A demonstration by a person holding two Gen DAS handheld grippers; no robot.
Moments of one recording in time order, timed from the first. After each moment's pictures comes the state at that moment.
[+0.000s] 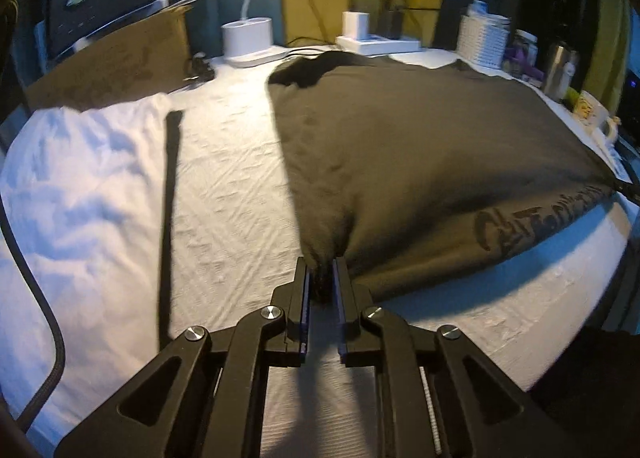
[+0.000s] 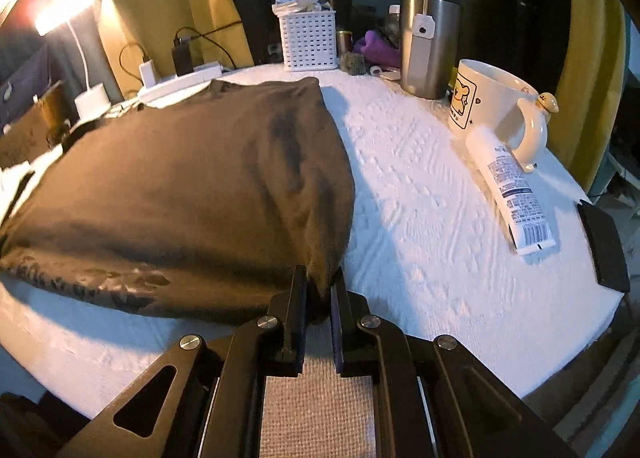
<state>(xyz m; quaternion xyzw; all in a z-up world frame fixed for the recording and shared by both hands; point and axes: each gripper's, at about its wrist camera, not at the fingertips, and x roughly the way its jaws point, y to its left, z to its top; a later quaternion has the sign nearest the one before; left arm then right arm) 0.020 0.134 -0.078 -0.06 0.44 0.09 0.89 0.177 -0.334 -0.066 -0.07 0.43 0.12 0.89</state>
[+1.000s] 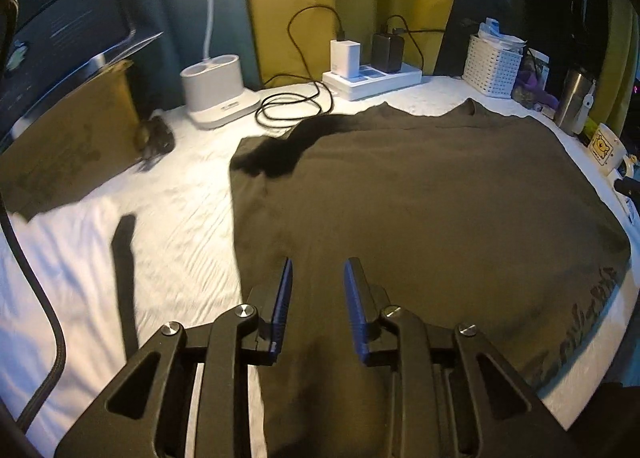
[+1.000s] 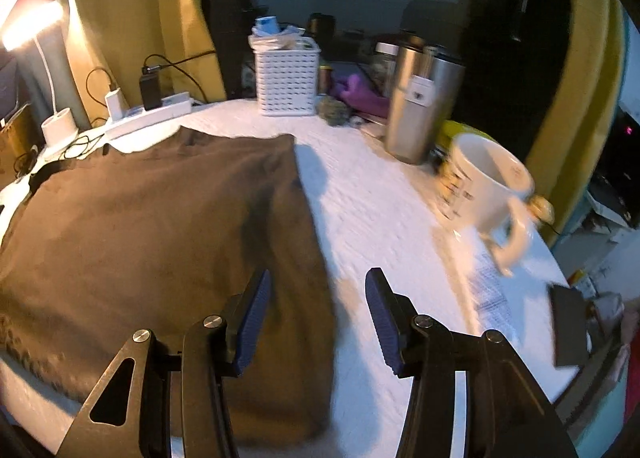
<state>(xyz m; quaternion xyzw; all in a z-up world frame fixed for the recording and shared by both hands) 0.147 0.130 -0.049 -0.04 0.44 0.07 0.90 0.250 -0.302 -0.019 -0.10 0.42 0.08 0.90</state>
